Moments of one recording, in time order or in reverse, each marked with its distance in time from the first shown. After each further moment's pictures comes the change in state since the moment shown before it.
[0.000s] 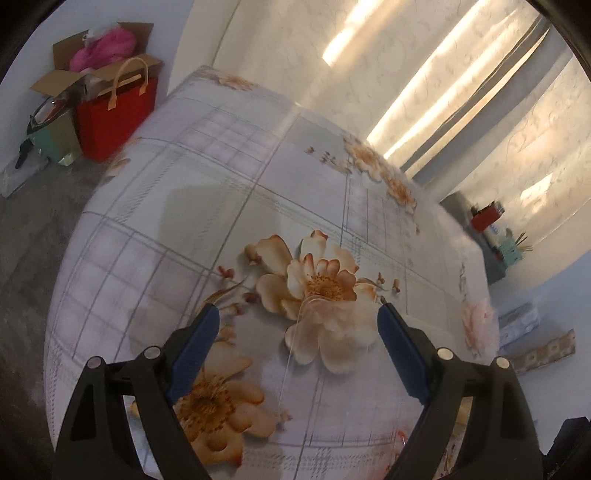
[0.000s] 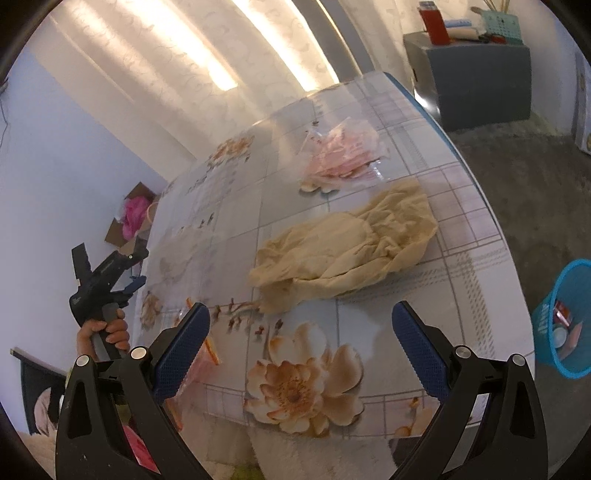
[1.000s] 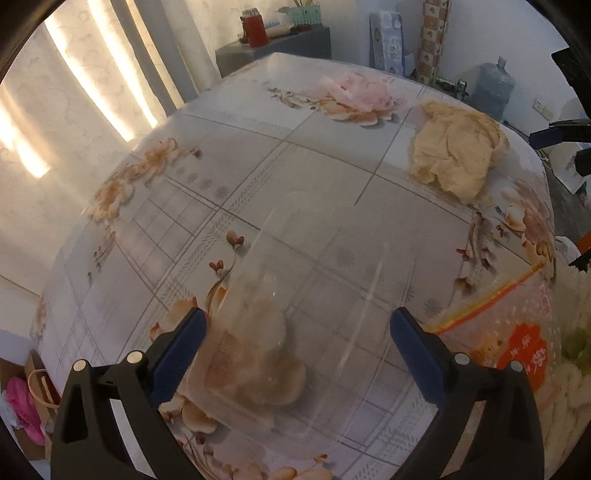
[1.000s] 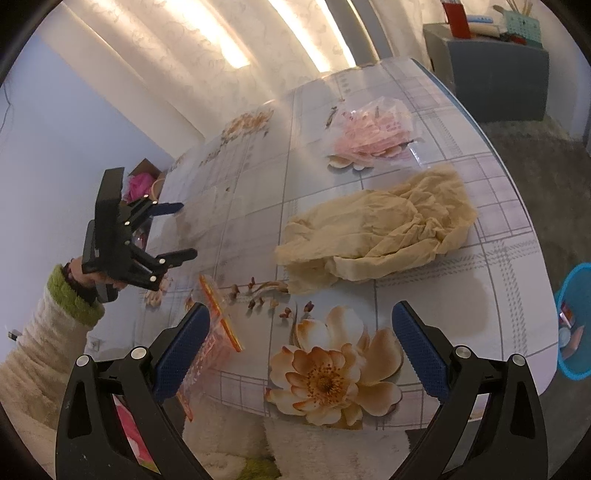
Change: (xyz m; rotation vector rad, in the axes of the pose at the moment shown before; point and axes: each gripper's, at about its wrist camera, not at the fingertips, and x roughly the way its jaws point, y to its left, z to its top) left arm 0.058 -0.130 -0.036 1.313 0.326 -0.129; right arm 0.022 0.027 -0.002 -0.043 0.075 -0.003
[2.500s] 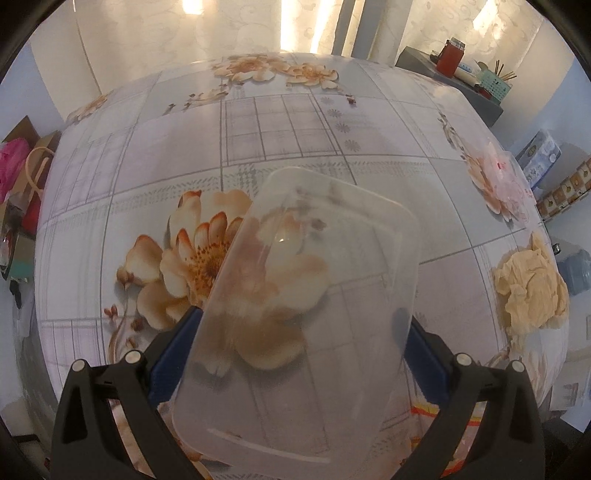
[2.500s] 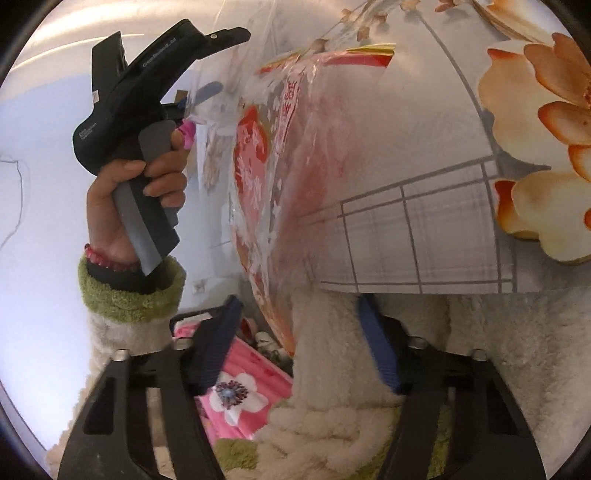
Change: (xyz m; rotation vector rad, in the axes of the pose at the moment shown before) left arm 0.004 0.022 -0.036 -0.796 0.052 0.112; right arm 0.121 0.065 -0.112 0.268 0.478 0.391
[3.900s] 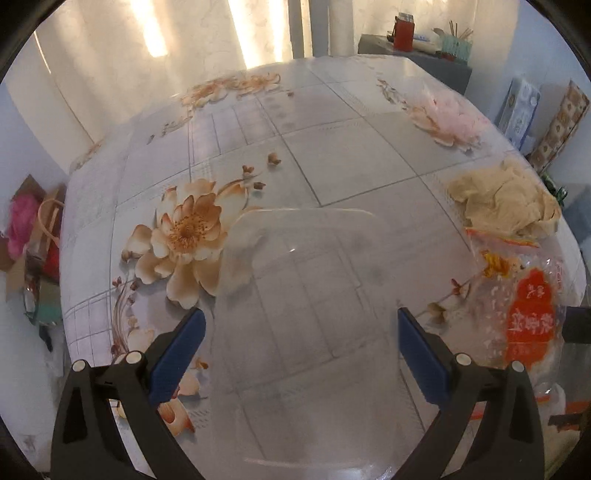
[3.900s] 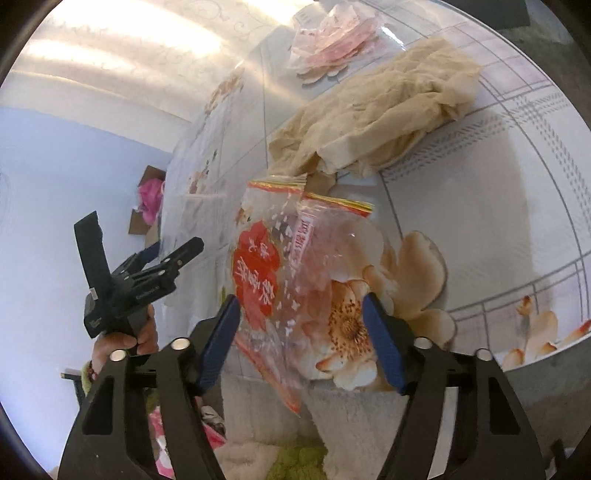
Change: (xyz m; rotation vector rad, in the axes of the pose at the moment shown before) left arm -0.024 -0.054 -0.048 0.207 -0.046 0.089; right arm -0.100 -0.032 0.050 -0.037 -0.353 -0.221
